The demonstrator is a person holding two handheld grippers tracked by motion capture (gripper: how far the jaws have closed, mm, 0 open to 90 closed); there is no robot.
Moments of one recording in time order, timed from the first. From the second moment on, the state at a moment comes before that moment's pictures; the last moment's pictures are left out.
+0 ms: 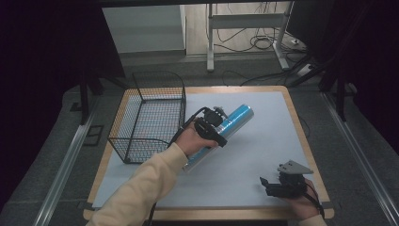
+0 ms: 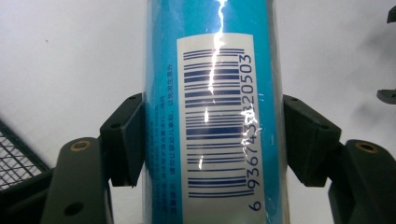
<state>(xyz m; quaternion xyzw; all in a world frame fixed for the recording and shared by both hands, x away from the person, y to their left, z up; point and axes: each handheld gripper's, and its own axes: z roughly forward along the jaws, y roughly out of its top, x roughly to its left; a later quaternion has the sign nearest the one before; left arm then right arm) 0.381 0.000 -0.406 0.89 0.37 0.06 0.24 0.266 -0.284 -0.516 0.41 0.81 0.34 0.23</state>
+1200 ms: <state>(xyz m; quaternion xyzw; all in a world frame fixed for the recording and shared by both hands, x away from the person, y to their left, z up) 0.390 0.013 -0.364 0.88 0.37 0.09 0.27 0.266 -0.282 -0.516 0.41 0.81 0.34 0.23</state>
